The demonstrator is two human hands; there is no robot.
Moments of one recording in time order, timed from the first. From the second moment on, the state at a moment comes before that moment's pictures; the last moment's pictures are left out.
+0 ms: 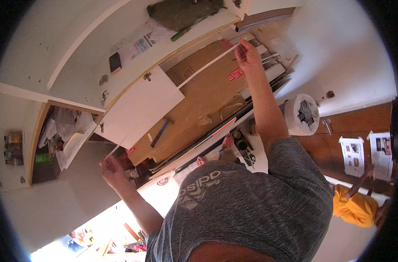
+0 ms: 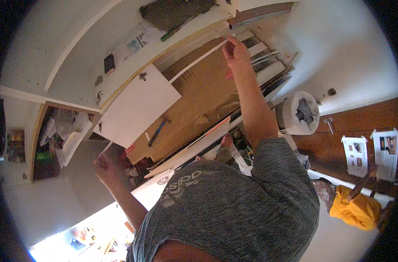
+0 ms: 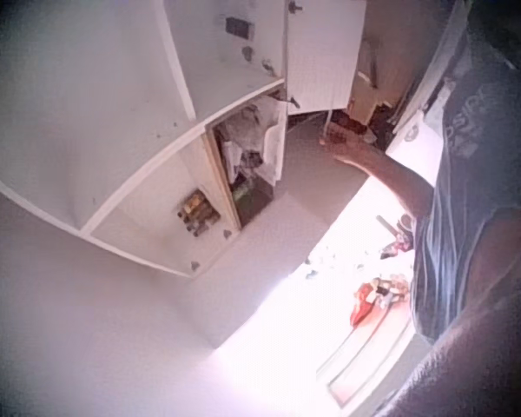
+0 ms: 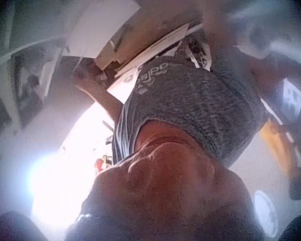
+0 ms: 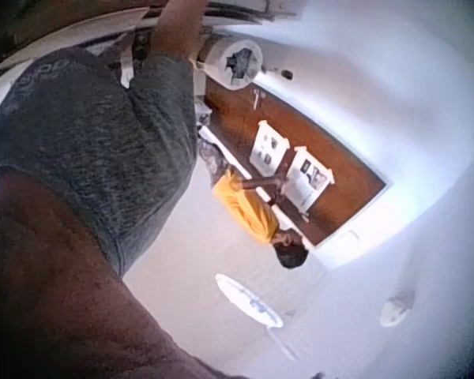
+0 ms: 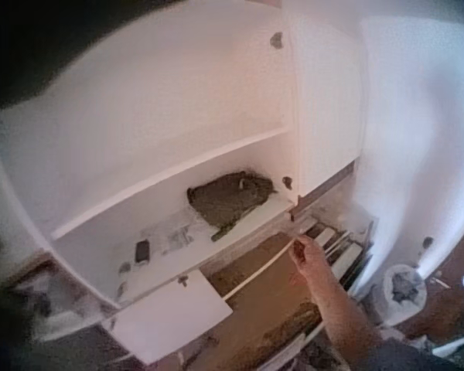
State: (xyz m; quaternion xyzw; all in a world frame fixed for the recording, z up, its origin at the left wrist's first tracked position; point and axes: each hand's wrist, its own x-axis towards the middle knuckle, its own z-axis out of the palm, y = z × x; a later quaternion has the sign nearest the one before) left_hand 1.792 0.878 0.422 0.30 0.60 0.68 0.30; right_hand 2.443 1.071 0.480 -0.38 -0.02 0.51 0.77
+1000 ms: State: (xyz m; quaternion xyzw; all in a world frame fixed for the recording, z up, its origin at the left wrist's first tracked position) left_hand 1.792 0.847 0.560 0.17 0.20 0.86 0.43; right_hand 2.446 0.988 0.547 -0.16 -0.21 0.52 0.81
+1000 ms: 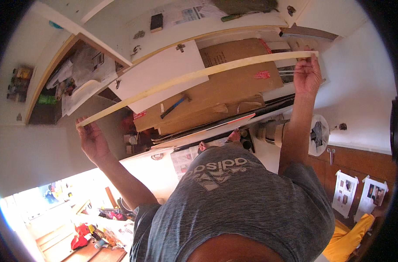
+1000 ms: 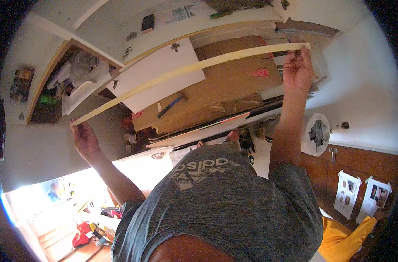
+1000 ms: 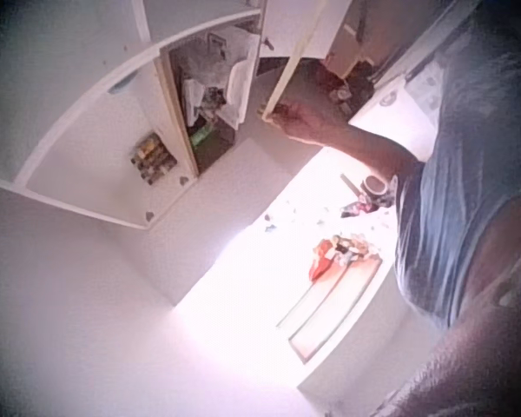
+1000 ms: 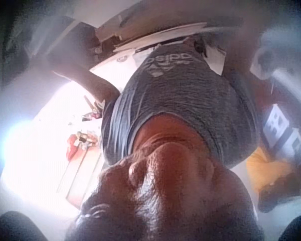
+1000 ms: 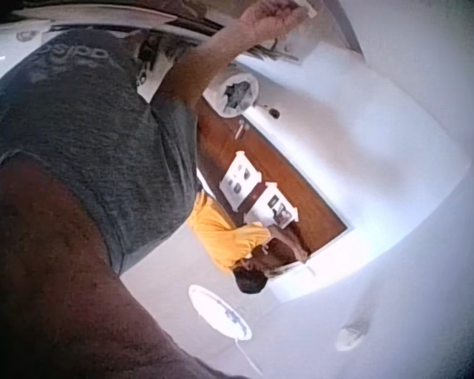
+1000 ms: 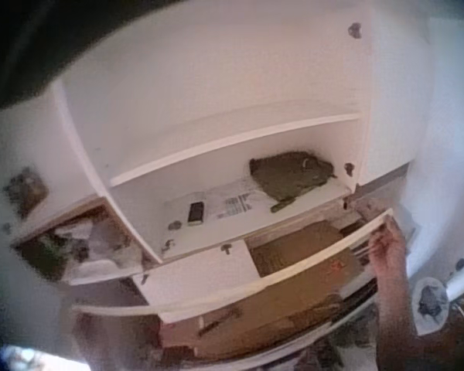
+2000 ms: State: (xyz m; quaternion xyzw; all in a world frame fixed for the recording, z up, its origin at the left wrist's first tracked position) left_hand 1.719 0.818 0.492 0.10 0.11 0.85 0.51; right_hand 2.430 0.944 0.556 -0.02 -0.29 0.59 0.76
